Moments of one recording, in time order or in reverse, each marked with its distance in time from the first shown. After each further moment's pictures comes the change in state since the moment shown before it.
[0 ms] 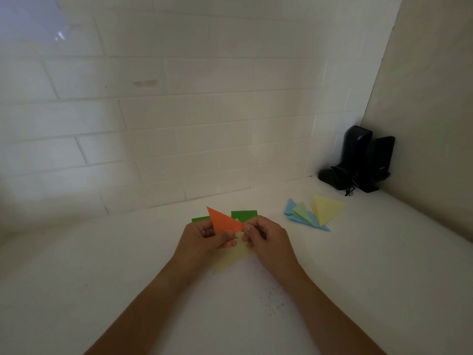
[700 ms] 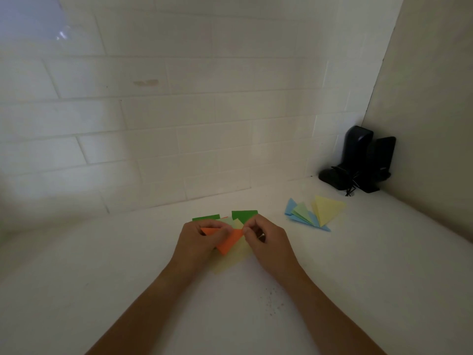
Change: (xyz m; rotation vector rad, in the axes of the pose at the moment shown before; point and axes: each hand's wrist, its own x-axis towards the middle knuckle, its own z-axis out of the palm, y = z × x) left_hand -0.004 0.003 -0.002 0.198 0.104 0.069; right_hand -0.002 -0.005 0.000 -0.052 -0.017 -0.073
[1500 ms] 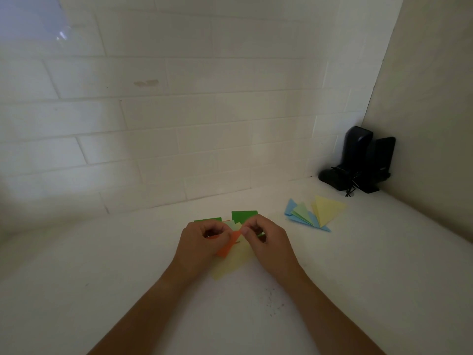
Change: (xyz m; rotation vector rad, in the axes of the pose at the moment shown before) left_hand 0.000 0.001 0.002 0.170 -0.041 0.146; right_hand 0.001 0.001 0.000 0.002 0.012 -0.052
